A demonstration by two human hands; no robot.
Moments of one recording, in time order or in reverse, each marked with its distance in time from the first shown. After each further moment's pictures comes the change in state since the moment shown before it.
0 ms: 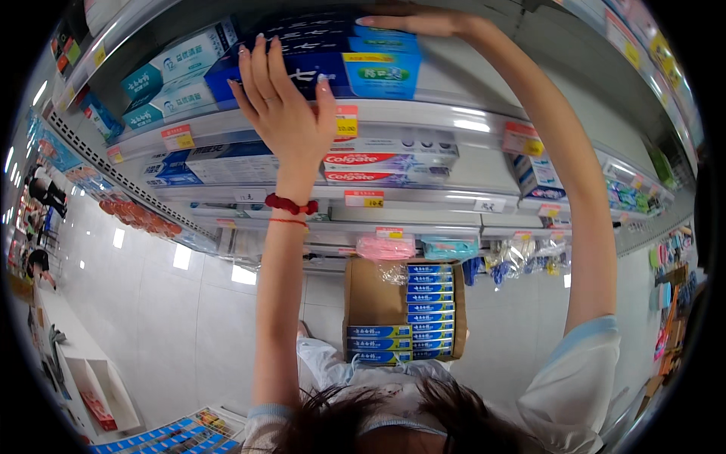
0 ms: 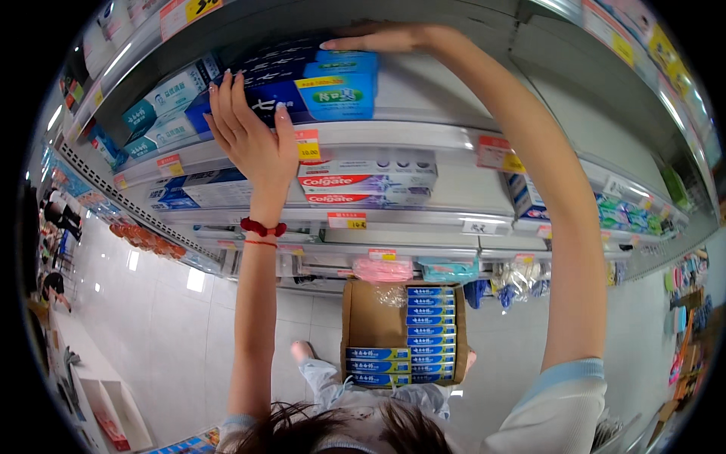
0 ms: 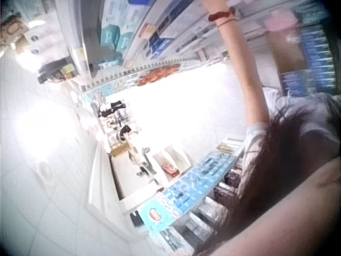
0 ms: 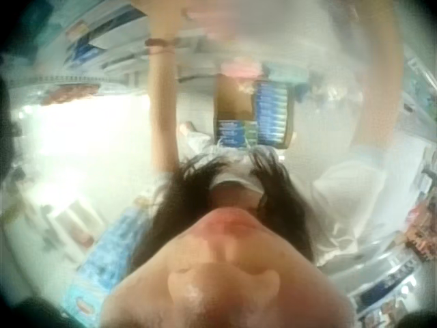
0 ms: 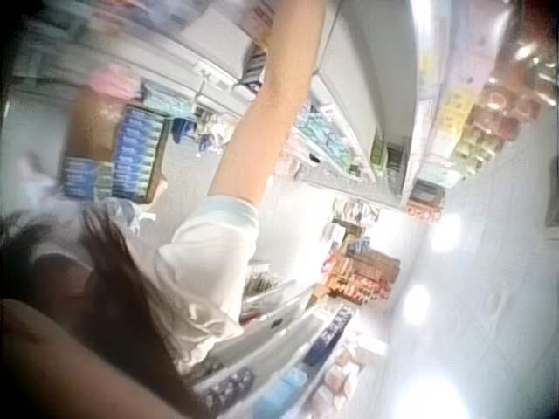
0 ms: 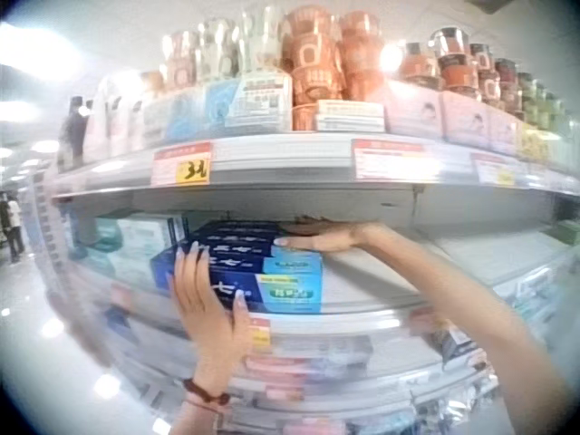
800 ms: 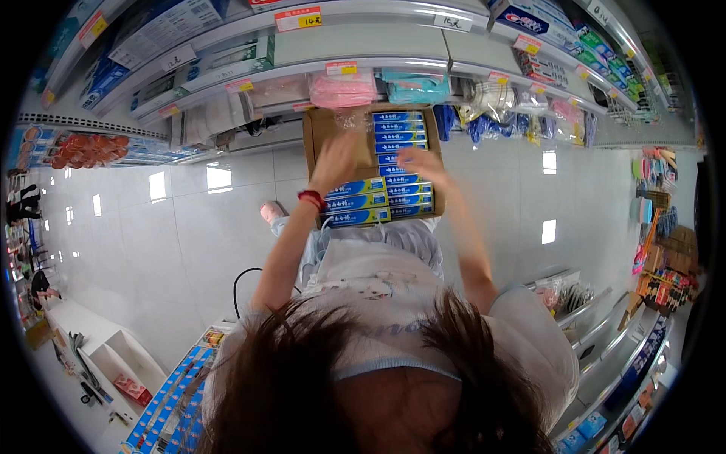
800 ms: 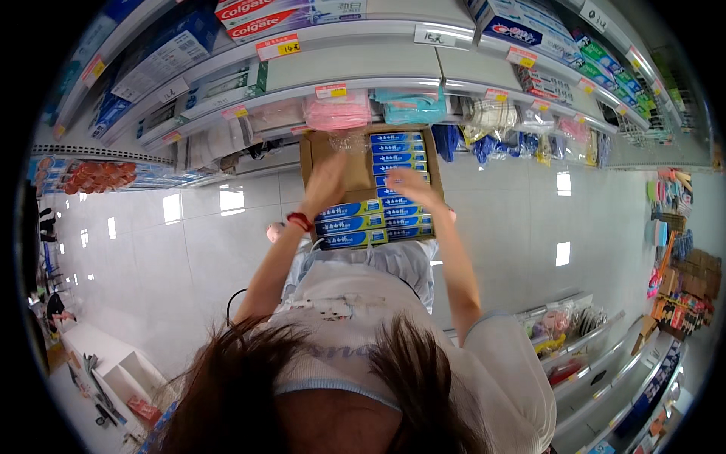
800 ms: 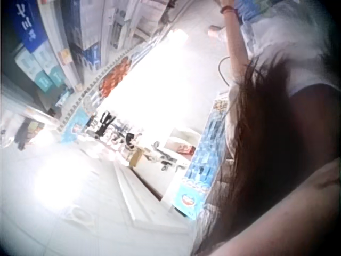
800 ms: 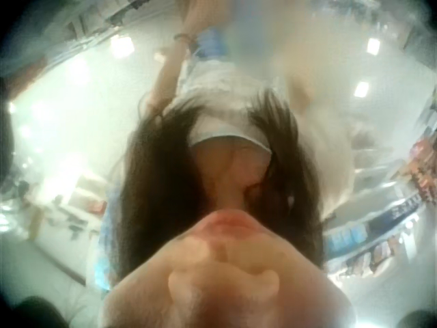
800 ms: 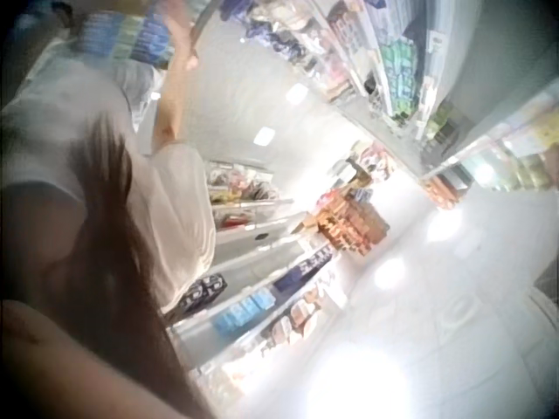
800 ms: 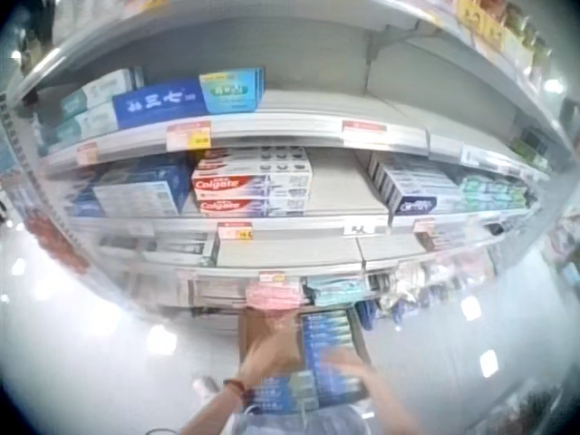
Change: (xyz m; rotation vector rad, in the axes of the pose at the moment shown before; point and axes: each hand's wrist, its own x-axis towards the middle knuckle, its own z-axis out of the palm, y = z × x) left_hand -0.425 0.080 -0.140 -0.524 -1.277 0.145; right_hand -0.525 -0.111 0.276 1.268 -0.300 0.834
